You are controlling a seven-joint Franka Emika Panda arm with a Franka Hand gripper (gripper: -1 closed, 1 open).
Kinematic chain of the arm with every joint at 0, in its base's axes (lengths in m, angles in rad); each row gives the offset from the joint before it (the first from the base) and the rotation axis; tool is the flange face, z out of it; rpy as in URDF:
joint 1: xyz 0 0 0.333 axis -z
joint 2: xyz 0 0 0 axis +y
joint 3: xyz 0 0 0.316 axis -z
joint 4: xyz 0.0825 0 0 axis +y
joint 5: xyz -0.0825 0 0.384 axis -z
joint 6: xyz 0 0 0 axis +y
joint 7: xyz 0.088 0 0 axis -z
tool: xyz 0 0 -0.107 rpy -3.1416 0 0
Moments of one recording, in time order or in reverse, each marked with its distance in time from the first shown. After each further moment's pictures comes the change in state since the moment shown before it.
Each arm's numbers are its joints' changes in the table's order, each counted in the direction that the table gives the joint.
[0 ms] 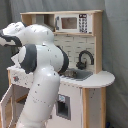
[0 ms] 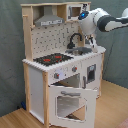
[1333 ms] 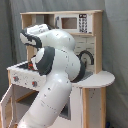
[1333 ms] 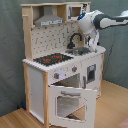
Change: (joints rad) arm 0.124 0.186 0.039 0.030 -0.001 0.054 0.264
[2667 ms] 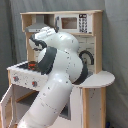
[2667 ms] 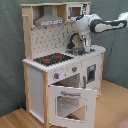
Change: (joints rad) arm -0.009 0.006 0.125 -0.001 0.105 -0.241 -0.303
